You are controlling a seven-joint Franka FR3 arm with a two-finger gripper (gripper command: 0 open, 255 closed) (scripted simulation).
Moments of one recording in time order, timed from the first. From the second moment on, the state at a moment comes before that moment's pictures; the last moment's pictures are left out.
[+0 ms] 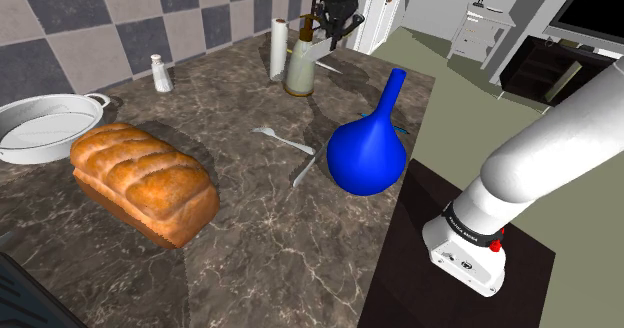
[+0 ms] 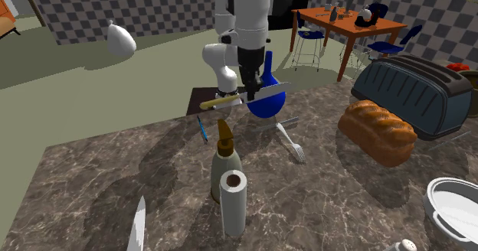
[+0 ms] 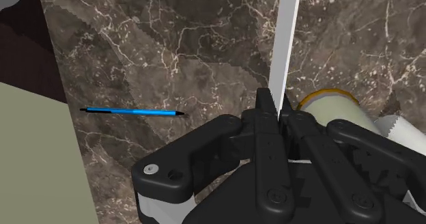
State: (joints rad) arm -0.19 -0.17 0.31 -1.93 0.07 1.77 1.35
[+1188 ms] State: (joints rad) arm -0.02 -0.37 0.54 -2.08 0.21 1.77 1.70
